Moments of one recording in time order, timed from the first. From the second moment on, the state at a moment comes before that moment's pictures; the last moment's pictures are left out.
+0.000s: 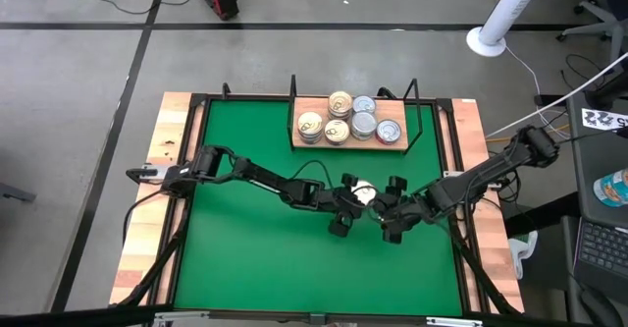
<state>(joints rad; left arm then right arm) -0.13 2.23 1.49 0.12 -0.25 0.36 0.48 1.33 0.90 -0.71 0.33 0.56</state>
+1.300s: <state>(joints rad) -0.09 2.16 1.49 -0.02 -0.24 0.12 0.48 1.53 0.90 -0.68 0.65 0.25</state>
